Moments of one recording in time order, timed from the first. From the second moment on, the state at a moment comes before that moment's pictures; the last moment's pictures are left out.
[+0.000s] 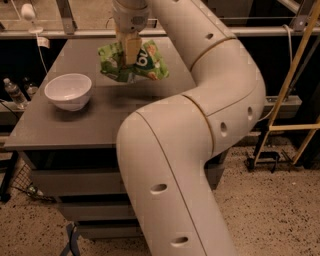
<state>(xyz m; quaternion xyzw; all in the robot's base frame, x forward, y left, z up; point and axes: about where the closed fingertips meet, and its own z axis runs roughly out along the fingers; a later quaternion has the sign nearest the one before) 0.730 0.094 0.935 -0.85 0.50 -0.03 0.16</state>
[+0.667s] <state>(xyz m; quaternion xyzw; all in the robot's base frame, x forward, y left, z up) 0.736 0.023 0.931 -0.80 0.58 -0.03 0.15</state>
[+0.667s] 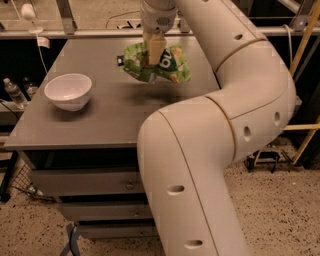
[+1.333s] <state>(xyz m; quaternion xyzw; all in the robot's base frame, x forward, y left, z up) 0.750 0.031 0.928 -0.80 0.58 -0.04 0.17</state>
